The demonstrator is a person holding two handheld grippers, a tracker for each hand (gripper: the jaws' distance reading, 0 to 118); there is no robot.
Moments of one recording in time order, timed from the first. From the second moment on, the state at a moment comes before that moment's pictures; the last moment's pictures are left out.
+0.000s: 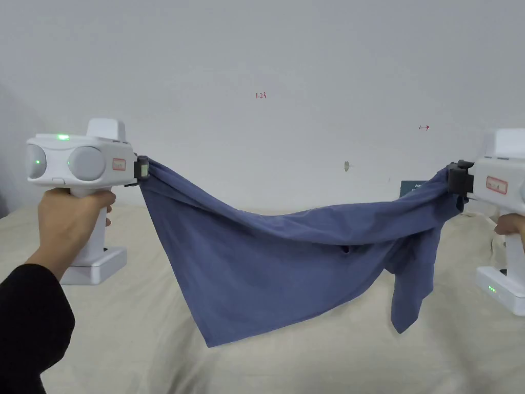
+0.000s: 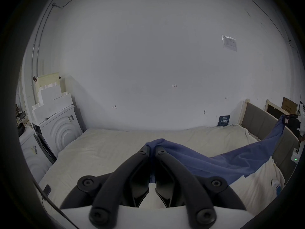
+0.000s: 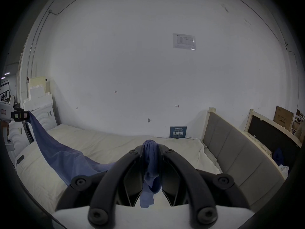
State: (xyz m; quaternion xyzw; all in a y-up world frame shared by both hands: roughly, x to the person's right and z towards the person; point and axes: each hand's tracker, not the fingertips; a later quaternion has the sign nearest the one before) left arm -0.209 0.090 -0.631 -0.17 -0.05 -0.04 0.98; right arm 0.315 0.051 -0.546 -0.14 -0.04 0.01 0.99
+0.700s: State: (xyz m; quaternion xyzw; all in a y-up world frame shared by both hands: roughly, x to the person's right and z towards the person) left arm -0.256 -0.189 -0.512 -0.38 -0.05 0.01 0.92; right arm 0.296 -0.203 -0.412 -0.32 -0.03 -0.08 0.94
